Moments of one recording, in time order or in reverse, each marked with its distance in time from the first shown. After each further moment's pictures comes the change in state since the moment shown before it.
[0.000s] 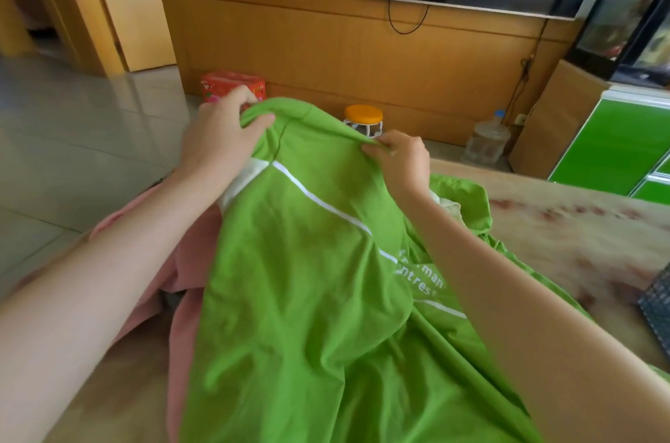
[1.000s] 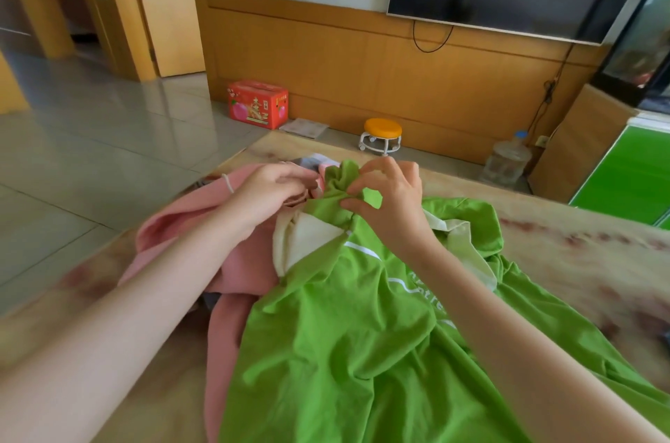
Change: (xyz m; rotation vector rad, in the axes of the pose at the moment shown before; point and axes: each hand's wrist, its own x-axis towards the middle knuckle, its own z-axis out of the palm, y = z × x) left_hand -0.048 -0.003 -0.010 -0.663 -0.436 -0.373; right_hand -0.070 -0.054 -0.001 -0.061 -0.142 -0.411
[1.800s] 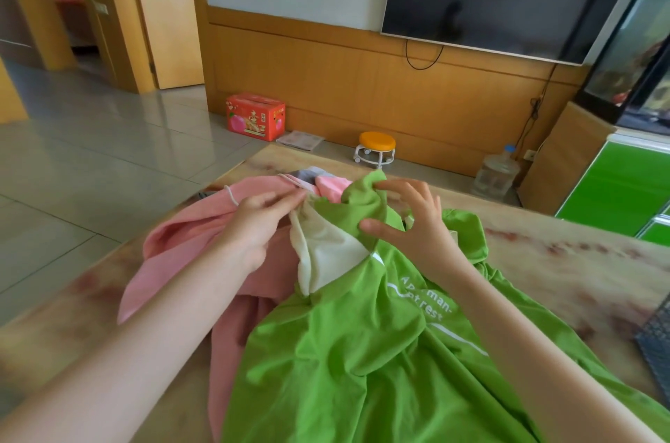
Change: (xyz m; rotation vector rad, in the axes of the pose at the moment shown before) left_hand -0.040 0.014 0.014 -0.464 0.199 -0.160; right_hand -0.029 -0.006 -0.054 0.184 -0.124 0.139
